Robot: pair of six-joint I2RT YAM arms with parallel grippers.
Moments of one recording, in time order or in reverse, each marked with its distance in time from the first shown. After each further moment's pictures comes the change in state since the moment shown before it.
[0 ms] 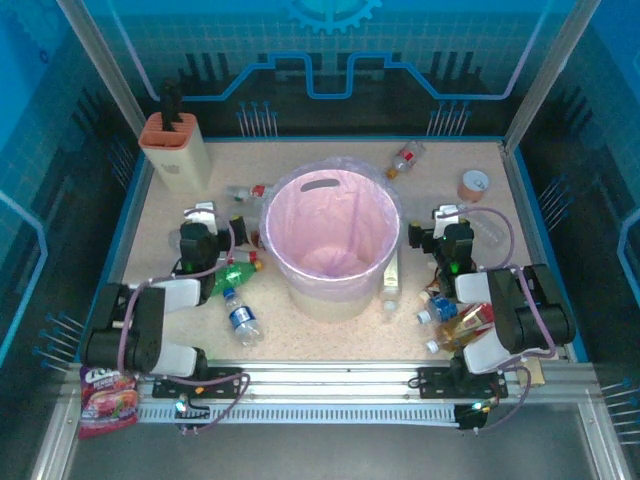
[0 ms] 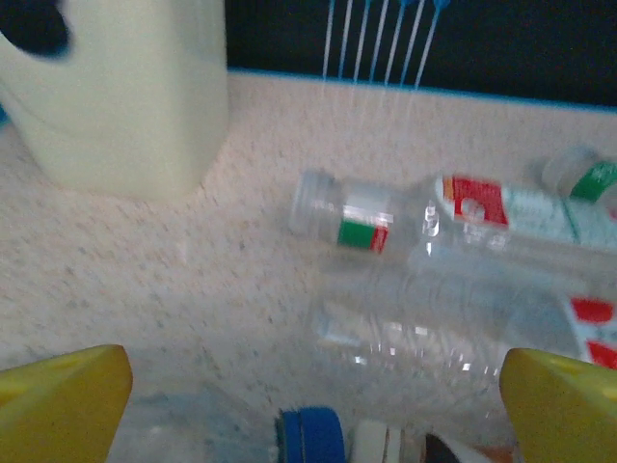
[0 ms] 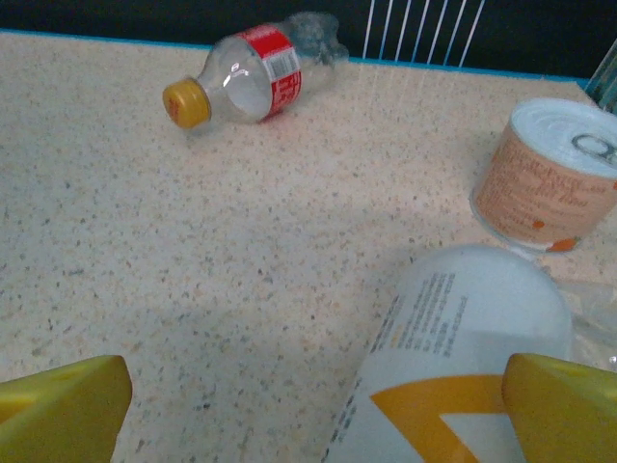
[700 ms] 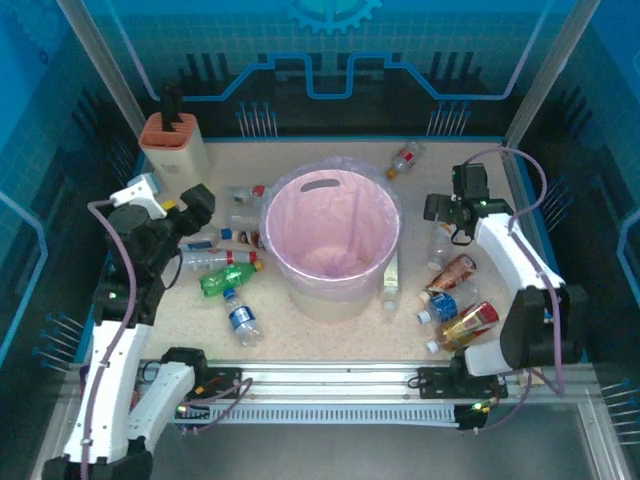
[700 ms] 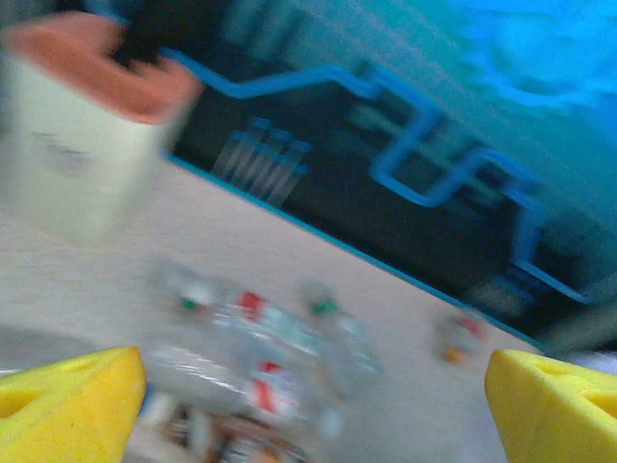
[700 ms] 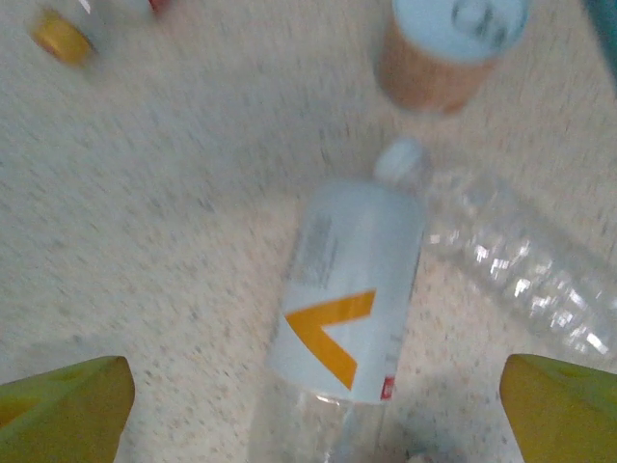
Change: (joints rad) left arm -0.032 -0.630 0.616 -1.159 0.202 -0.457; right arm -0.044 -0.060 0.713 -1.363 0.058 0.271
